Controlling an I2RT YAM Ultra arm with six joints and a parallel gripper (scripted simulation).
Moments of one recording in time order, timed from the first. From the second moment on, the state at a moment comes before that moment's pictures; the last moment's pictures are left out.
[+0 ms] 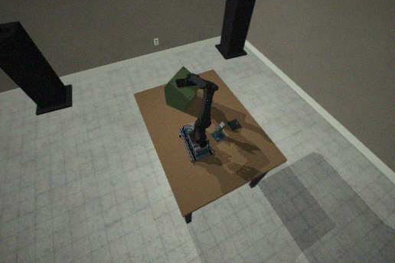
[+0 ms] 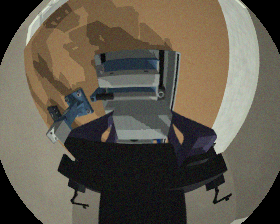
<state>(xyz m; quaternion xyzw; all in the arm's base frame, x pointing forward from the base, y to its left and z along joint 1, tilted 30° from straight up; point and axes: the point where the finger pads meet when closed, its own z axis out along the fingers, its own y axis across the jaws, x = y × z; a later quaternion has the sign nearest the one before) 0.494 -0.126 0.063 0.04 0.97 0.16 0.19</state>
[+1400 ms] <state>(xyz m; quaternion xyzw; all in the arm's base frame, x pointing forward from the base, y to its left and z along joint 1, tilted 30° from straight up) 0.499 -0.126 0.058 0.04 0.97 0.16 0.20</state>
